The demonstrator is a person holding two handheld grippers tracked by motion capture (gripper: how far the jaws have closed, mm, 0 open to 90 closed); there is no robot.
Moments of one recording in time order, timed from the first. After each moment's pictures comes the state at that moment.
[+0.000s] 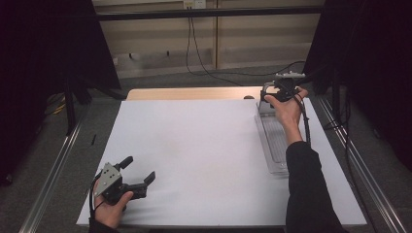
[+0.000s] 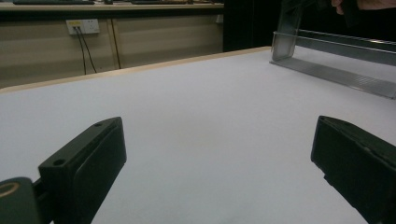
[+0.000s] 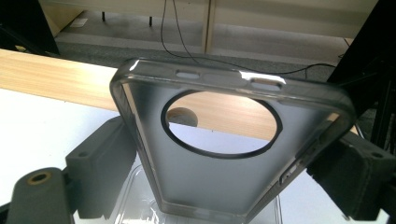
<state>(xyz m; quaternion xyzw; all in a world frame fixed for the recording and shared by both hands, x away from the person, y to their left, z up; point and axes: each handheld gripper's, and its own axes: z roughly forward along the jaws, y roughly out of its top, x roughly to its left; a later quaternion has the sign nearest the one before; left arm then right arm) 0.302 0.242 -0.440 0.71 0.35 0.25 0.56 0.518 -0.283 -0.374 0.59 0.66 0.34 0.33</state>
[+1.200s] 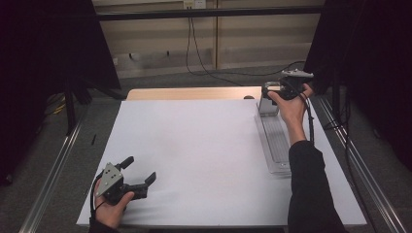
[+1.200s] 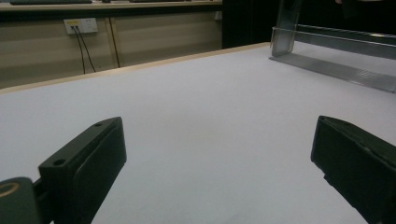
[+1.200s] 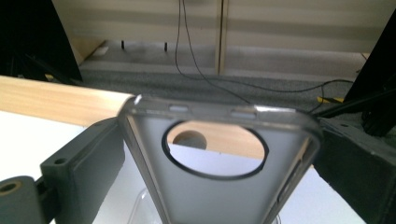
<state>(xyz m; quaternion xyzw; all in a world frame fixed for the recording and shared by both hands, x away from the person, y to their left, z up) 0.302 0.241 -0.441 0.71 0.34 0.25 0.56 0.517 -0.295 -0.368 0.57 0.64 0.40 0.33</state>
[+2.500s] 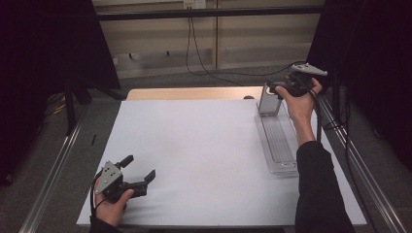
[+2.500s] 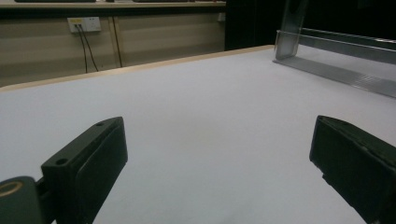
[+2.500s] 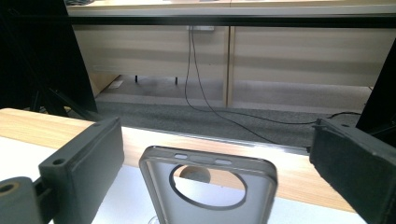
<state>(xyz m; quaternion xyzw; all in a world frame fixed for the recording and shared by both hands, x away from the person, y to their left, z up) 0.306 0.243 -0.440 0.71 0.36 0.25 0.56 0.502 -0.308 -0.341 0.54 0.61 0.45 0.35</state>
